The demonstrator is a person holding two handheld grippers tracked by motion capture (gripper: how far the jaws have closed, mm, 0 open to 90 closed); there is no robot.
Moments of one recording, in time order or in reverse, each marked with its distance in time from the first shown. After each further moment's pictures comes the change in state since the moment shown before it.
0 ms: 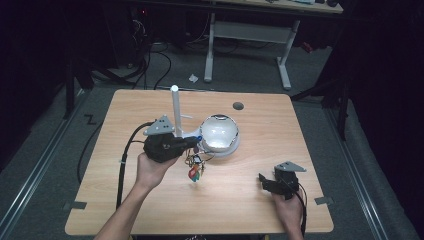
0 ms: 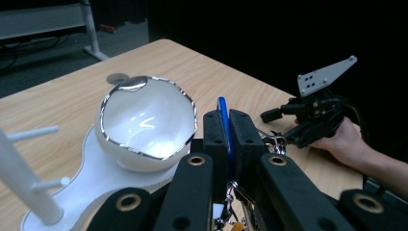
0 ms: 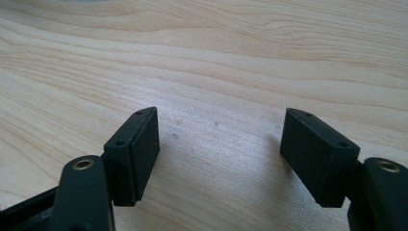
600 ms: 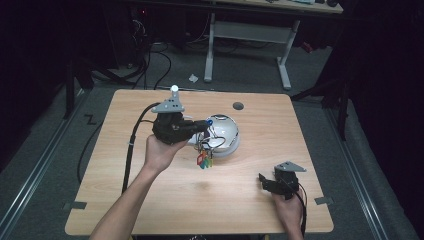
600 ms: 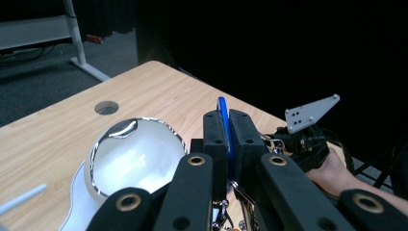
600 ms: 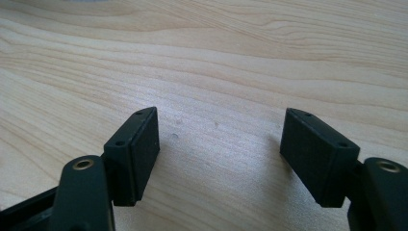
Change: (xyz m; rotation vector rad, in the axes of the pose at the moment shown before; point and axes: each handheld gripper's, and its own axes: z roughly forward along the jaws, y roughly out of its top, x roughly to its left) left arm -0.043 0.020 0.022 0.034 -0.039 -0.022; right arm 0.000 0.000 0.000 0.000 0.000 -0.001
